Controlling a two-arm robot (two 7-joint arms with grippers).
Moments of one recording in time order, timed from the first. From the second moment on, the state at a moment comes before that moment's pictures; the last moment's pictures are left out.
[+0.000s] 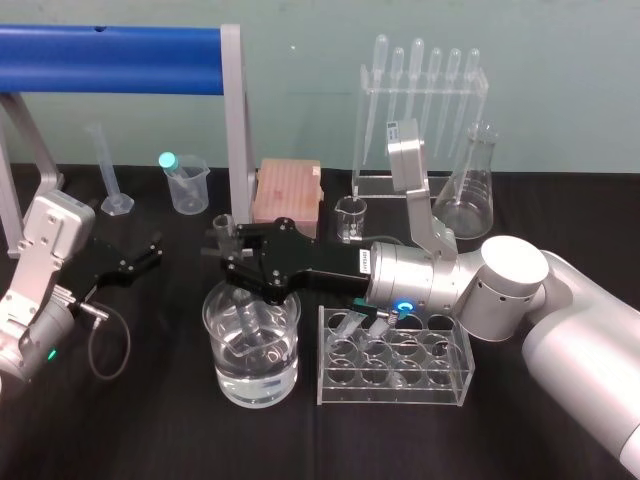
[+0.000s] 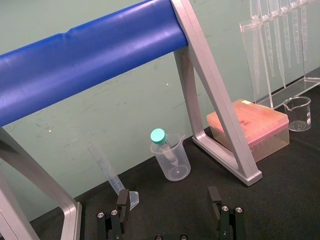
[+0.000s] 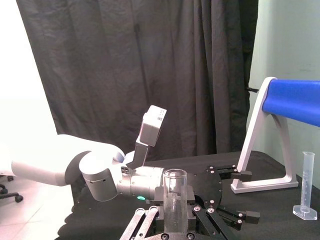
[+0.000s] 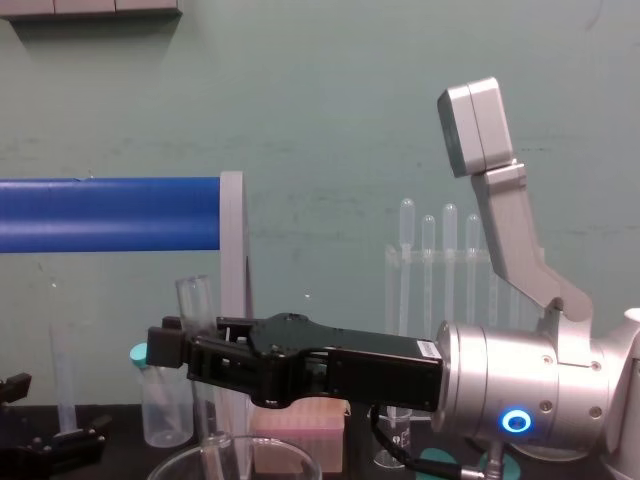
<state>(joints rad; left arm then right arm) -0.20 0.60 0.45 -1.41 -0.25 -0.12 0.03 0.65 0.24 -0.75 -1.04 0.70 -0.15 1.04</state>
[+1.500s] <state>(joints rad) -0.20 0.60 0.45 -1.41 -0.25 -0.12 0.03 0.65 0.24 -0.75 -1.04 0.70 -0.15 1.04</state>
